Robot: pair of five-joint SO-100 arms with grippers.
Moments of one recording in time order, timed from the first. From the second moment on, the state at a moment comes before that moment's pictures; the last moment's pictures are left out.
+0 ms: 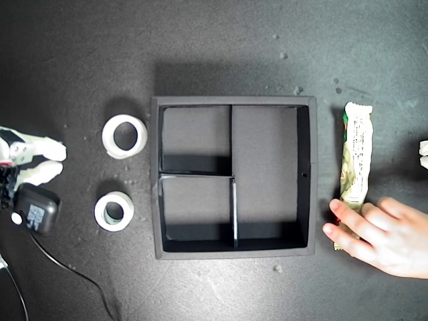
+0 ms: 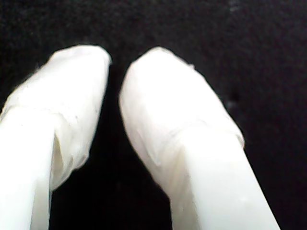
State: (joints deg) arm 0 4.7 191.2 176.4 77.9 -76.4; arm 1 -0.8 191.5 178.3 76.7 86.3
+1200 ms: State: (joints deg) arm 0 4.7 191.2 176.4 77.9 -76.4; arm 1 -1.7 192.1 178.3 76.3 69.7
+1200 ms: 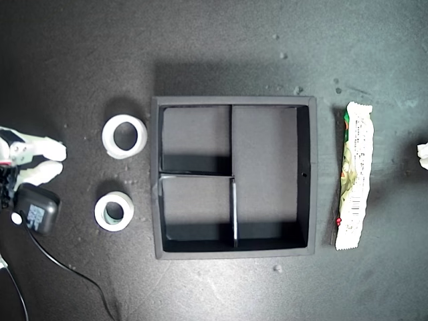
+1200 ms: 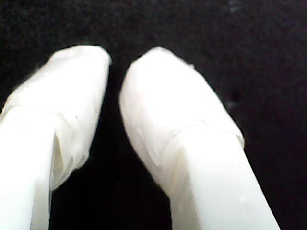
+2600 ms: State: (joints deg) arm 0 4.7 191.2 176.4 77.9 -86.5; arm 1 8.2 192.1 178.3 76.3 69.7
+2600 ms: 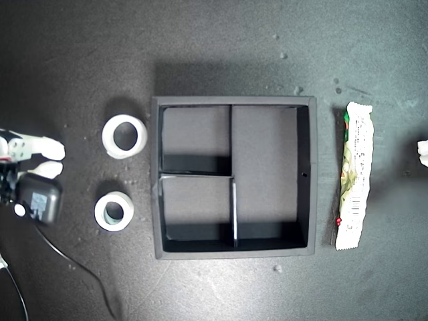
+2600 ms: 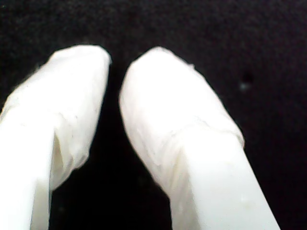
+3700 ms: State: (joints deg) arm 0 2.4 183.0 159.3 67.2 -61.0; arm 1 7.2 168.0 148.8 36.7 45.0
